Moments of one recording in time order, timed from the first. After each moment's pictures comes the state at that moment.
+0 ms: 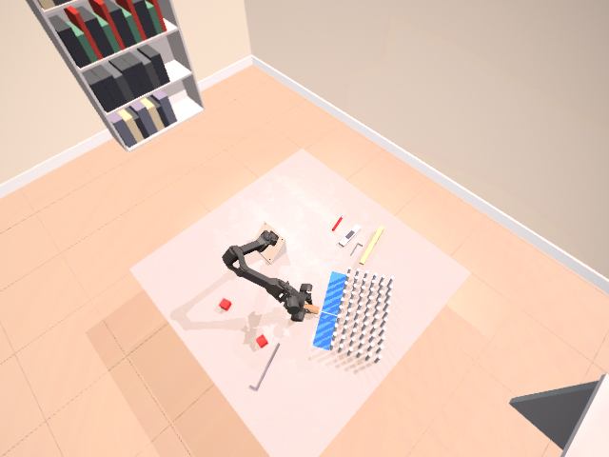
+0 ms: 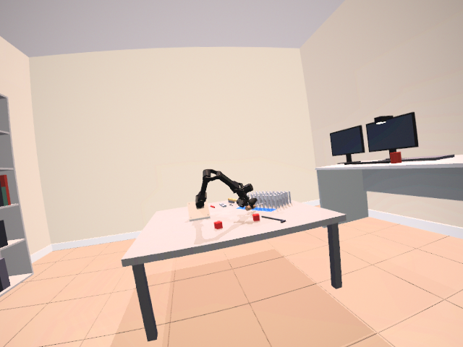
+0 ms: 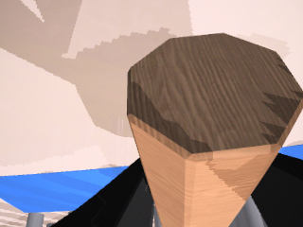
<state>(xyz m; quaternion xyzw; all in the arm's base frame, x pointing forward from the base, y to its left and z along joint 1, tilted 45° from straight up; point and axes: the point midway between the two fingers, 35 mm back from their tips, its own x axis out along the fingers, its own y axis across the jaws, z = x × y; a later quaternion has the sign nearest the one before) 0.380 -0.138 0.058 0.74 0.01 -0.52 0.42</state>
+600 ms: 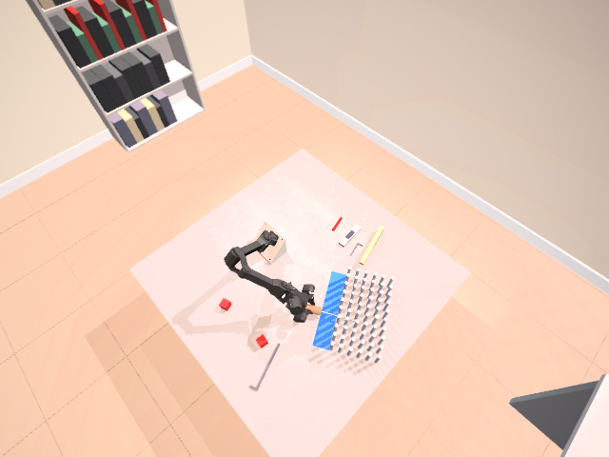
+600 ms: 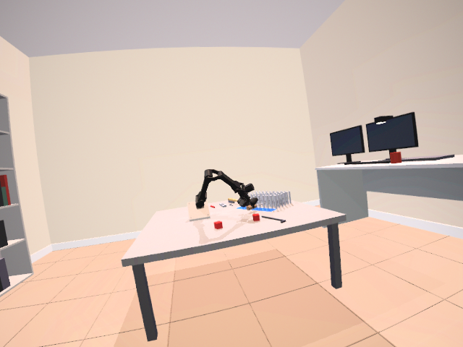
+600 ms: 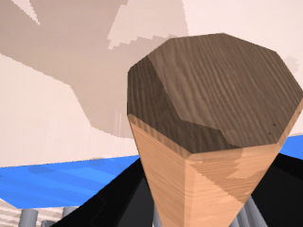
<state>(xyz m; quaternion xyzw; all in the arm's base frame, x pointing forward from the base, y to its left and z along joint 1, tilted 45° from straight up) 0.391 -0.134 0.053 0.74 0.01 -0.52 0.42</state>
